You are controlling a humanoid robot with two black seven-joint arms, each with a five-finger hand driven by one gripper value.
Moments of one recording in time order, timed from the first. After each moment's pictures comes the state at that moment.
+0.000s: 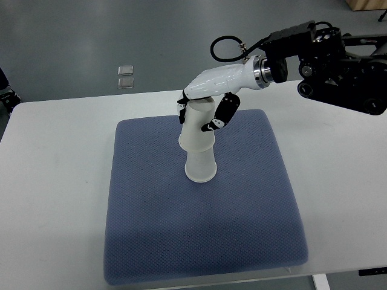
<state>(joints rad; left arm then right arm) -0.02 0.00 -0.04 -0.18 0.05 0.09 -0.05 1.53 -0.42 -0.15 1.15 -1.33 0.25 0.41</state>
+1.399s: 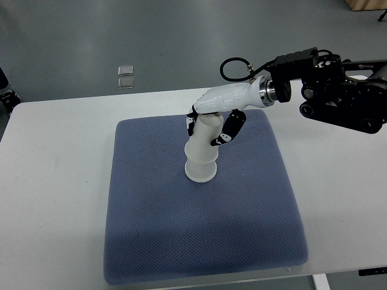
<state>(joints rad) -0.02 0.00 -0.04 -0.18 0.05 0.09 -0.05 1.42 -0.42 -0.15 1.13 -1.34 0.19 0.41</state>
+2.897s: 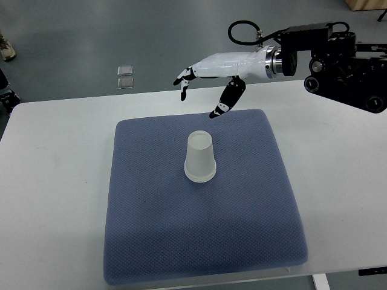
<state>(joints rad) -0.02 0.00 -0.04 -0.18 0.05 0.09 -0.05 1.39 -0.38 0.02 1.02 -1.16 0.18 0.40</state>
